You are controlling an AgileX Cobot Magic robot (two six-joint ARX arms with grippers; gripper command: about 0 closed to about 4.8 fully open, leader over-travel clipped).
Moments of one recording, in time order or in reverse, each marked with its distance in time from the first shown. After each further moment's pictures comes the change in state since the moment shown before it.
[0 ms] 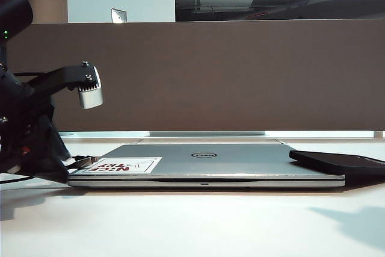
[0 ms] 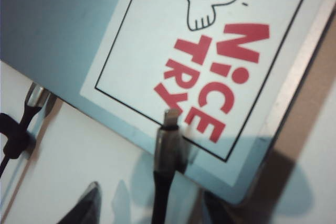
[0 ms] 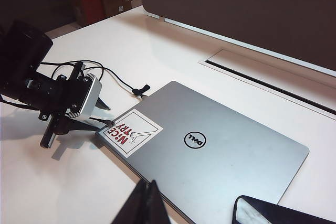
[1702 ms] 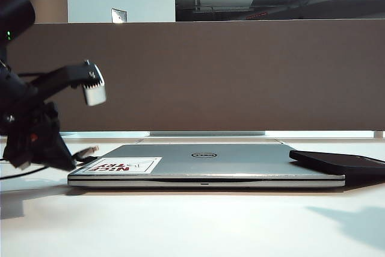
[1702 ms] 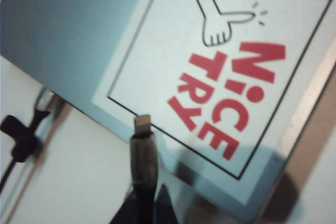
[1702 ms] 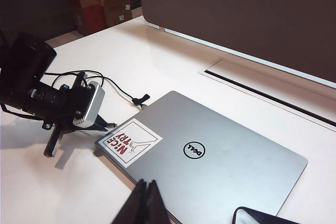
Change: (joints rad) left arm -0.002 0.013 0.001 0.036 0.002 -0.050; right arm 0.000 0.000 0.000 0.034 0.000 0.000
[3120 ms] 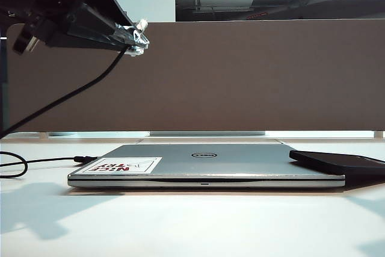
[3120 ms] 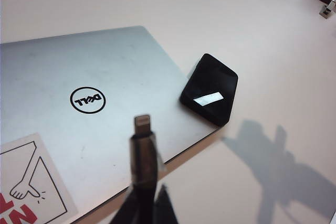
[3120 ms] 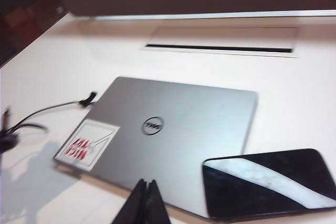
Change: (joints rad) left arm -0.373 -0.405 0.004 -0.004 0.003 -1.144; right arm -0.101 0.030 0.001 -0.080 0.156 0.267
